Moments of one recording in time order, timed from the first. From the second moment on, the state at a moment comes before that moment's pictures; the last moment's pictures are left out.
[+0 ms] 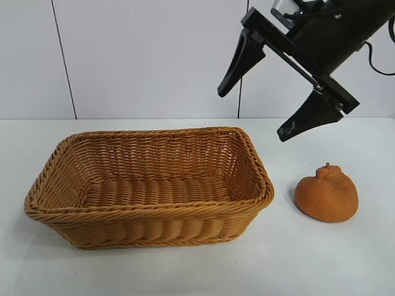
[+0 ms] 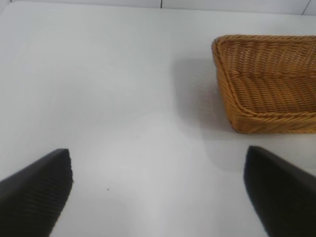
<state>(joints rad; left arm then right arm) 0.04 0.00 -0.50 -0.05 1.07 -0.01 0.21 1.78 -1.28 0.65 1.00 -0.17</state>
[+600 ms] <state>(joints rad) 0.04 0.00 -0.50 -0.05 1.07 -0.01 0.13 1.78 -1.28 0.16 1.08 -0.01</state>
